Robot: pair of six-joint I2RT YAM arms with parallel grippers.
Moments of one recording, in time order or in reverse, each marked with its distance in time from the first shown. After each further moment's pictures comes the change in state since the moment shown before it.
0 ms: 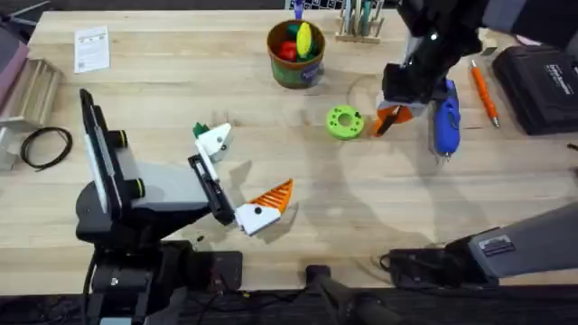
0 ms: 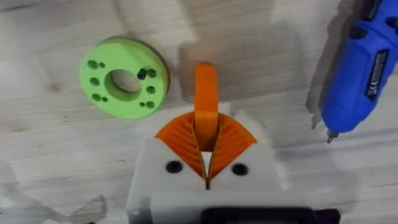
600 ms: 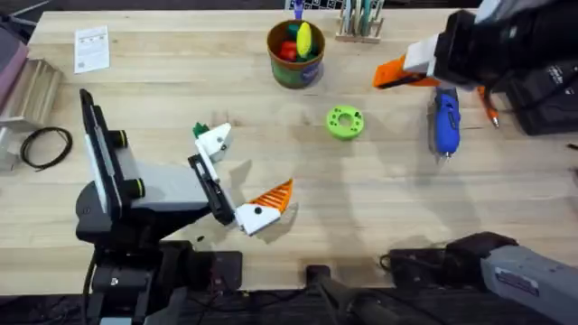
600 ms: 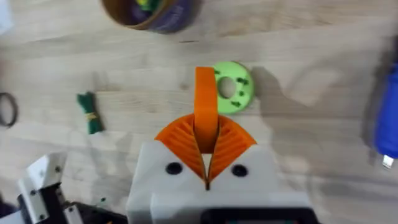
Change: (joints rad) left arm 0.000 0.000 0.000 0.000 0.000 0.000; right arm 0.000 -0.525 -0.098 0.144 -0.184 0.000
